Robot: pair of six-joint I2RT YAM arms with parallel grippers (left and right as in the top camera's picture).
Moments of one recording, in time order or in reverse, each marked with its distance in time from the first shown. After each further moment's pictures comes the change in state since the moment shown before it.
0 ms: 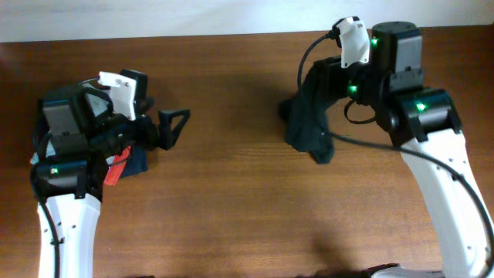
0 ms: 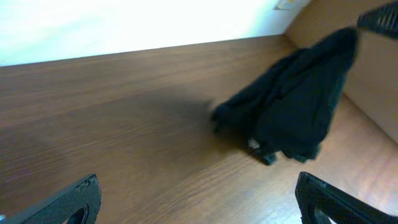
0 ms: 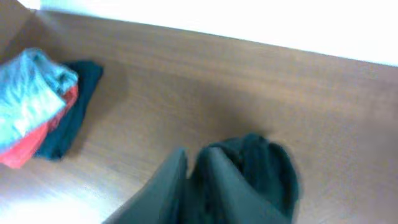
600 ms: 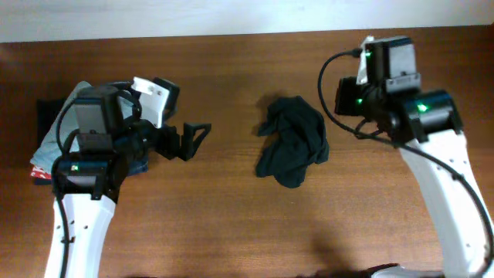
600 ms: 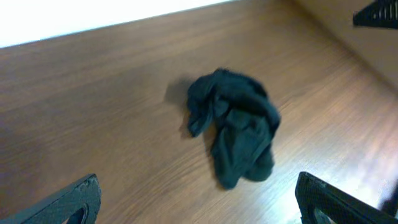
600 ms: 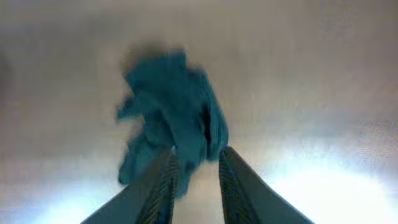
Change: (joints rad) left arm -0.140 0.004 0.000 -0.082 -0.120 0.076; right arm 0.002 0.033 0.010 -0.330 0.351 0.229
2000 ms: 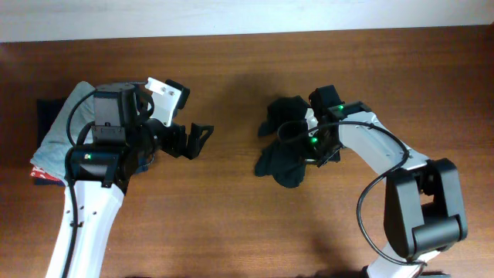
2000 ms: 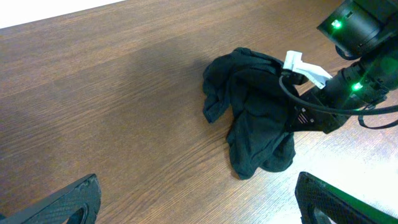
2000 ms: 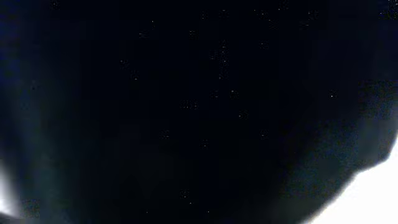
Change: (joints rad) left arm -0.043 0.058 0.000 -0.009 -0.105 0.030; right arm 0.039 0.358 -0.370 0.171 -0.319 -0.021
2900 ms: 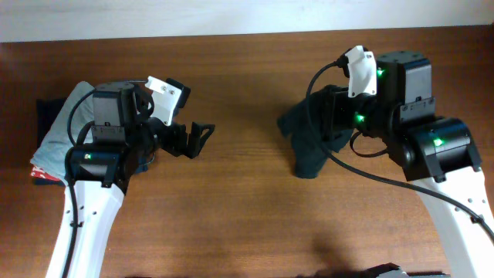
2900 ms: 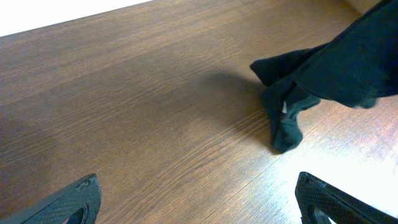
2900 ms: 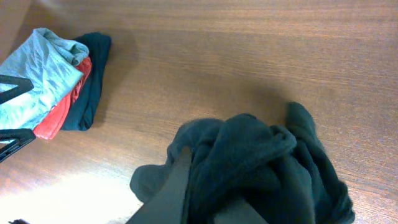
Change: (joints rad) left arm 0.000 0.000 0.000 0.019 0.024 0.000; right arm 0.001 -0.531 0.289 -0.032 0.003 -0.065
